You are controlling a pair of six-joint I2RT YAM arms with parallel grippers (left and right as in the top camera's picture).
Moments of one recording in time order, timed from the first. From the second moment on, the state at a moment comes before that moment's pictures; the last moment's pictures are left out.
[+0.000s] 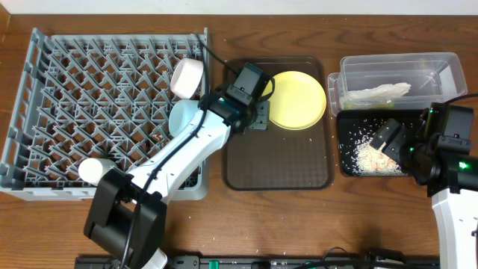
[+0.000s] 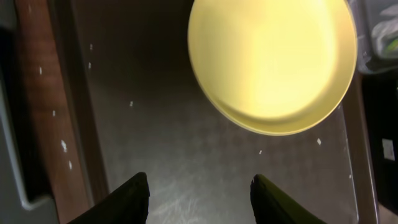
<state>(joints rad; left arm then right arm) -0.58 1.76 1.34 -0.66 0.01 -0.45 -0.17 1.11 1.02 -0.98 -0.05 0.49</state>
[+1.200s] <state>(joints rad) -0.51 1.74 1.34 -0.81 0.18 -0.45 0.35 1.81 1.01 -0.36 0.04 0.93</state>
